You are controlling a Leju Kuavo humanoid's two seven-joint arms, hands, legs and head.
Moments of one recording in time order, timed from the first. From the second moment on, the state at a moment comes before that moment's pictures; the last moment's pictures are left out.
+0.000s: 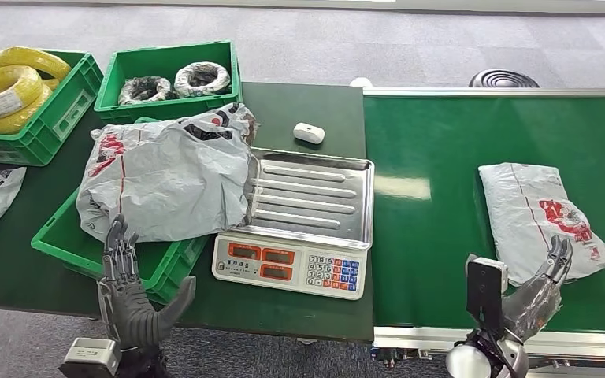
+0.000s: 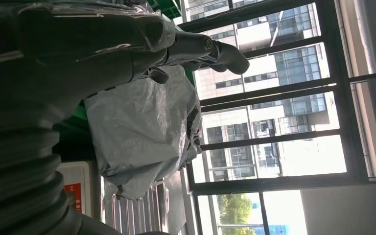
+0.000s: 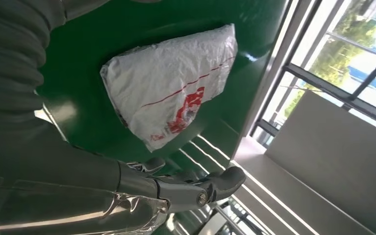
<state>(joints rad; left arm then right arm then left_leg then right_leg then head) 0.14 -0.14 -0.32 -1.72 -0.03 0.47 -0.70 -0.01 0.29 -0.33 -1.40 0.94 -0.70 -0.30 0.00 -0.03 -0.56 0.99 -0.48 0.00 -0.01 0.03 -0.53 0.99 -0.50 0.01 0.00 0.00</state>
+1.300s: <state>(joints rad) 0.12 -0.15 -0.29 -1.71 -0.03 0.40 -0.70 -0.10 0.18 -0.59 -1.45 1.41 -0.70 -0.11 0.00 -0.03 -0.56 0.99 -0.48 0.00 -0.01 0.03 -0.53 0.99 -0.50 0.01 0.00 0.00</state>
